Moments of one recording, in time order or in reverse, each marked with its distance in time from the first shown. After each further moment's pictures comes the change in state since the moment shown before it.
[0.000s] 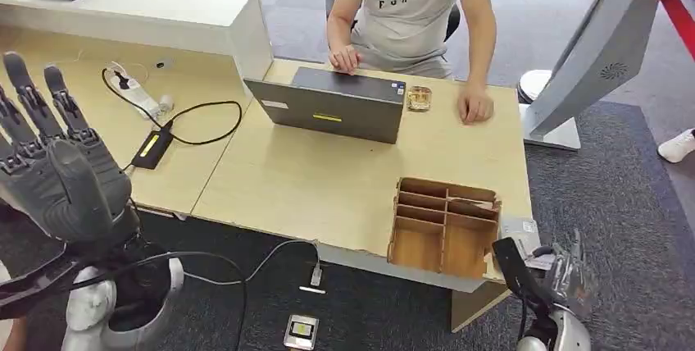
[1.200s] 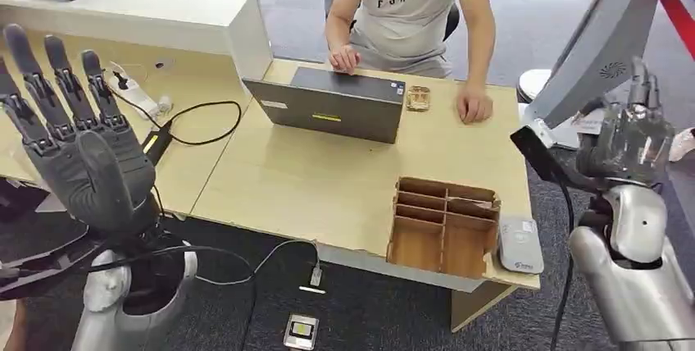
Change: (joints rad) left arm -0.079 -0.010 -0.046 0.067 0.045 -0.097 0.003; right arm -0.413 -0.096 0.048 -0.299 0.354 0.275 -0.009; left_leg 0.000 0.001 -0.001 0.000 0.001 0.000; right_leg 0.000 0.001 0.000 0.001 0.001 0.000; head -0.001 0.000
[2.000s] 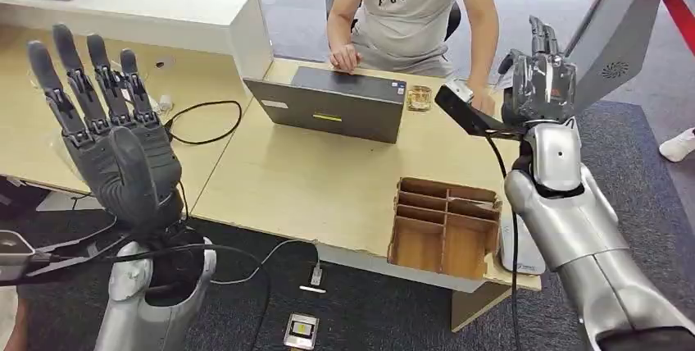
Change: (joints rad) left arm -0.024 -0.091 -0.001 0.080 0.008 -0.102 0.000; right arm -0.294 0.252 0.194 0.440 0.008 -0.002 0.010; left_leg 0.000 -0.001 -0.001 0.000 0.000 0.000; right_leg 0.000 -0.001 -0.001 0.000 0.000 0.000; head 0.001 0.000
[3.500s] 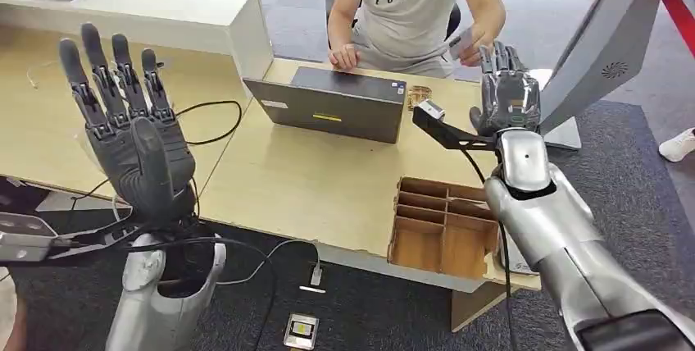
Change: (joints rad) left arm -0.018 -0.029 0.006 0.058 0.003 -0.014 0.000; right arm -0.035 0.050 0.088 0.166 0.027 0.019 0.019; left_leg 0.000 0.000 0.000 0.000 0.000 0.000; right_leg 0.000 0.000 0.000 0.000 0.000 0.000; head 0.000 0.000
